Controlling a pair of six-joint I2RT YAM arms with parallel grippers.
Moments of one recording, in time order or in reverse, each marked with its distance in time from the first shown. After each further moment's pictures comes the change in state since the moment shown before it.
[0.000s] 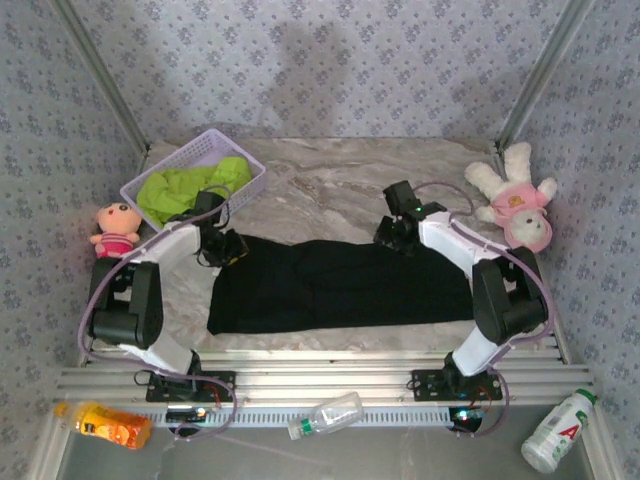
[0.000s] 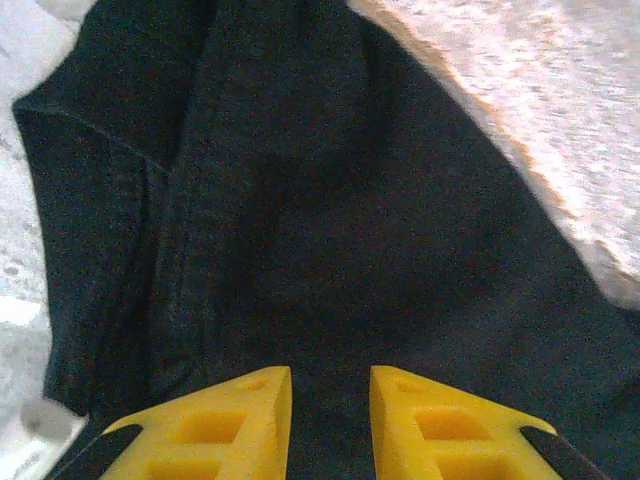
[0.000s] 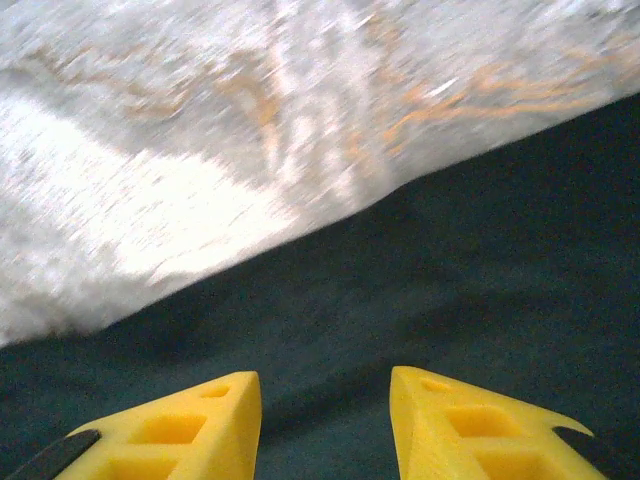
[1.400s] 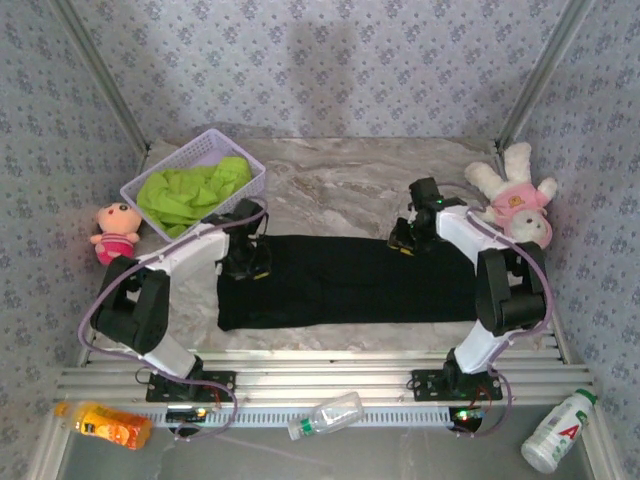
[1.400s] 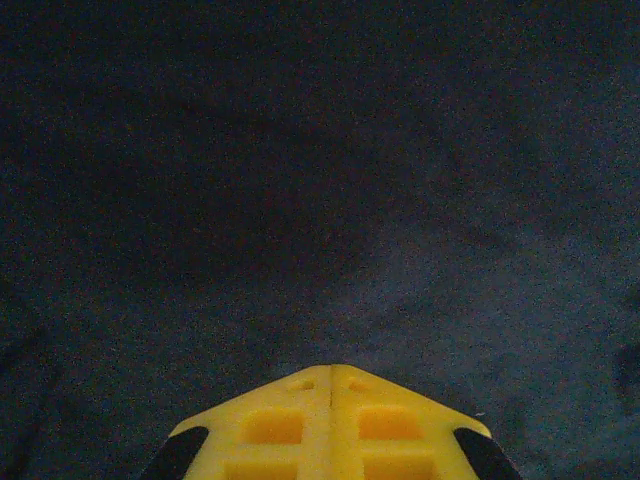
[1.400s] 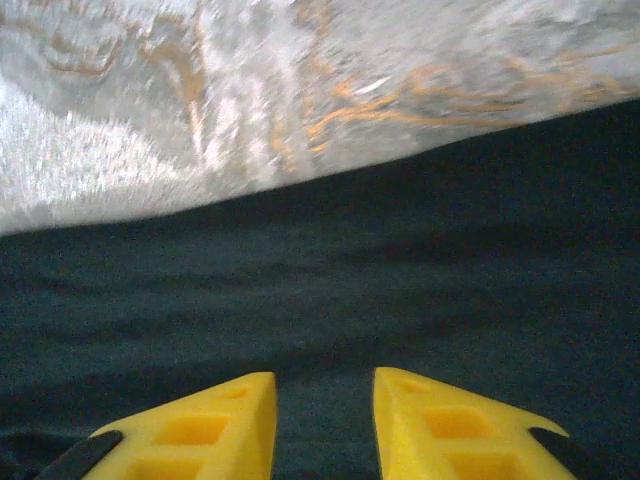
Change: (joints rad) left arm -0.288 -0.012 0.032 -0.172 -0.037 -0.099; right arm -0.143 0.037 0.011 -0.074 -0.201 -0.257
